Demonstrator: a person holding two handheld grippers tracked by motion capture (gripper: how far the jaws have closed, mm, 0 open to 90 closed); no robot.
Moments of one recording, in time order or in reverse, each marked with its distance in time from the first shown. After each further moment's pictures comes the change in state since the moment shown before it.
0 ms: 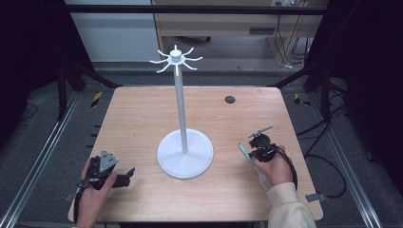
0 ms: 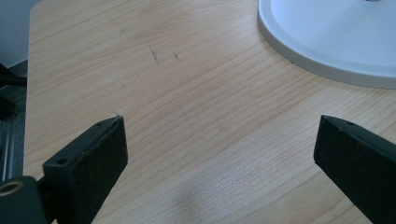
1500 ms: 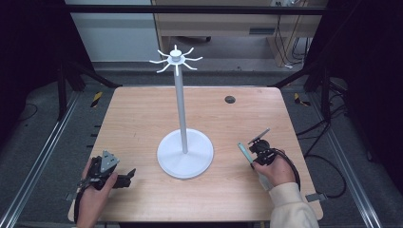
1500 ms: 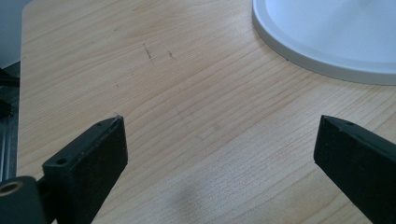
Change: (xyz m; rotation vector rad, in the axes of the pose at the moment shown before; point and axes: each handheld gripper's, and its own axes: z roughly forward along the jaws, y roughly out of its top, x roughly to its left) left arm -0.002 0.000 0.001 0.008 -0.012 0.009; right arm -0.003 -0.010 0.014 0.191 0.063 -0.016
